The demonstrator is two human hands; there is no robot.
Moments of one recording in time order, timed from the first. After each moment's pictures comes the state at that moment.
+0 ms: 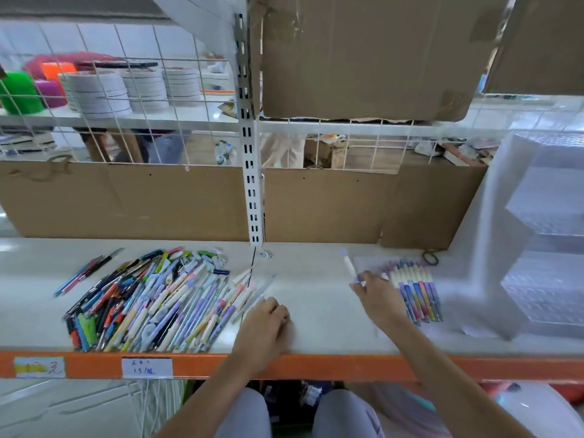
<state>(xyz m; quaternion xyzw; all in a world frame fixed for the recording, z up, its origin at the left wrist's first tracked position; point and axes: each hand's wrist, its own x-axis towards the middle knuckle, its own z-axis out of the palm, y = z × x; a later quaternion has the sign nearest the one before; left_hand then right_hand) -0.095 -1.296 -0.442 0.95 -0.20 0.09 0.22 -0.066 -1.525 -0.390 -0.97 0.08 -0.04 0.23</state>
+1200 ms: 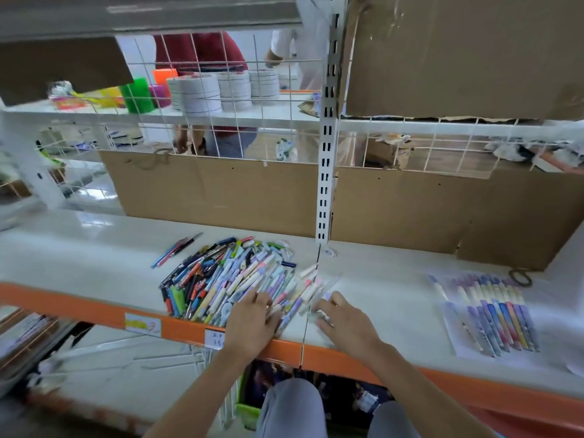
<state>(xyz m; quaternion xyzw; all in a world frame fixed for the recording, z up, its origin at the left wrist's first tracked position) -0.117 -1.183 -0.430 0.98 0.03 0.10 0.15 -0.085 -1.383 -0.420 -0.96 -0.23 0.07 0.14</state>
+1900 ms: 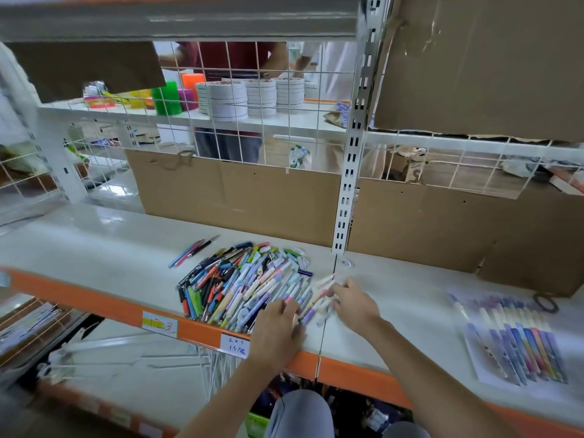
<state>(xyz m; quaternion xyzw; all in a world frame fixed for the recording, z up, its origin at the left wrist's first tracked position) -0.120 -1.193 -0.436 0.97 -0.02 0.15 0.18 -0.035 -1.356 -0.407 -0.97 -0.18 0.06 0.12</state>
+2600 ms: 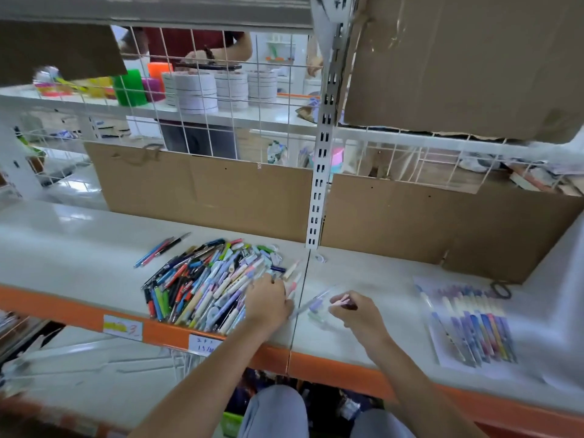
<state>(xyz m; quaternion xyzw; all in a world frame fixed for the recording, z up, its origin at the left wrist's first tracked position) -0.060 -1.220 -0.420 0.99 0.04 0.06 0.08 -0.076 -1.407 -0.400 -0.82 0.02 0.08 0.56</state>
